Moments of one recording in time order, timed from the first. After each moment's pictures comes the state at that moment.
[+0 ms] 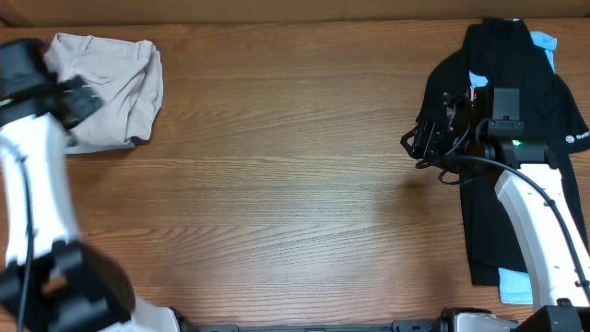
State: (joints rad) left arm 0.44 1.70 1.61 -0.88 -0.19 -0.34; right arm -0.03 1.42 1.14 -0.80 -0.40 0.30
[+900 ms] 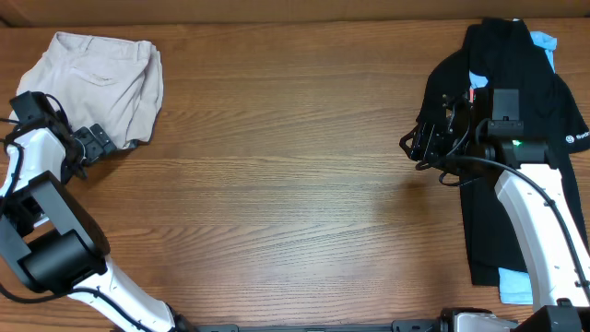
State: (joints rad) left arm 0.54 2.06 1.44 -0.60 -0.02 -0.15; right arm -0.03 1.42 1.14 -0.82 -0.40 0.29
